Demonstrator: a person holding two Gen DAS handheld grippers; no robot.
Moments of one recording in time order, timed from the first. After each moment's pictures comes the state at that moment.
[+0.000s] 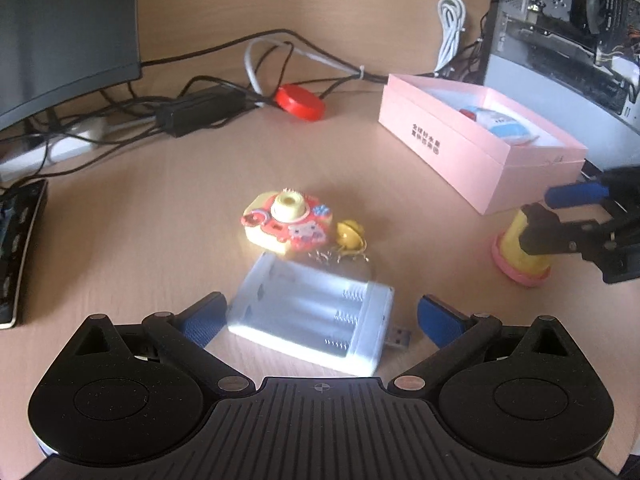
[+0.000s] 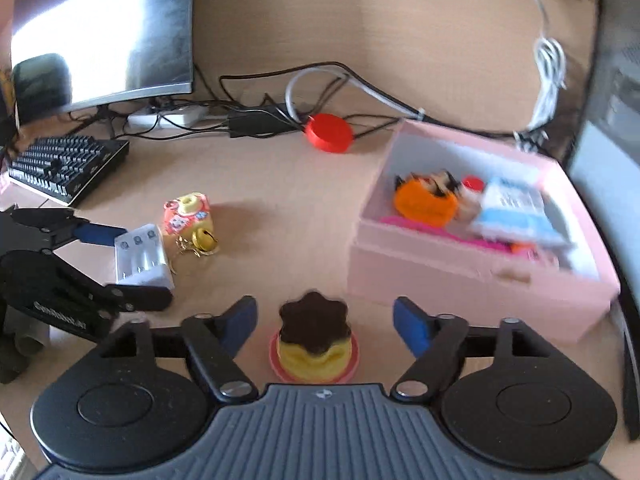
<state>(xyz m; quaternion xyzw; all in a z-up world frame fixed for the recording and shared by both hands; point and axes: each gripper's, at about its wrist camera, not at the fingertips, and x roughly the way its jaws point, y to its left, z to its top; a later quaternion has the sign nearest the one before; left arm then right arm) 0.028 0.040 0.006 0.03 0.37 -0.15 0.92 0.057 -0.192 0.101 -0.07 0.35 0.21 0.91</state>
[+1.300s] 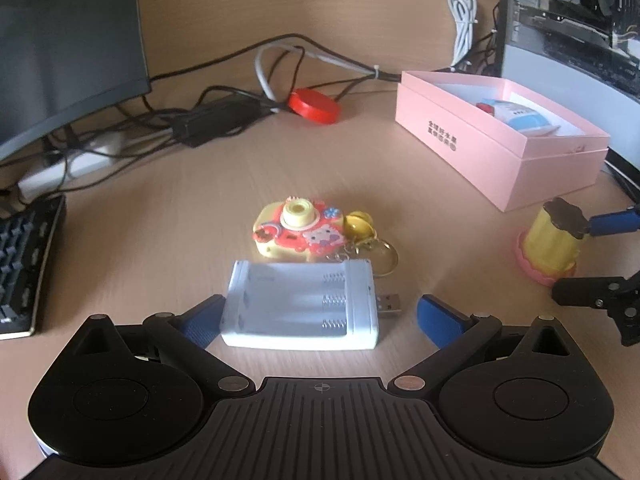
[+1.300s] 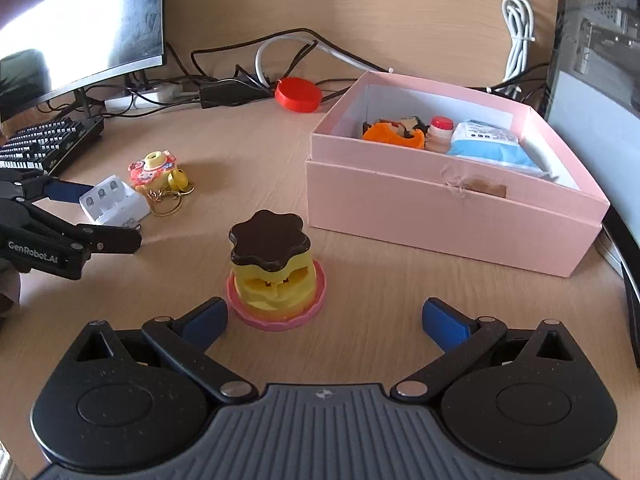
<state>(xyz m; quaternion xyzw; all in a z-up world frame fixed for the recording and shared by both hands) 0.031 0.026 0.005 0.07 0.35 -0.10 0.93 0.046 -0.209 0.066 -0.07 0.37 0.18 0.91</state>
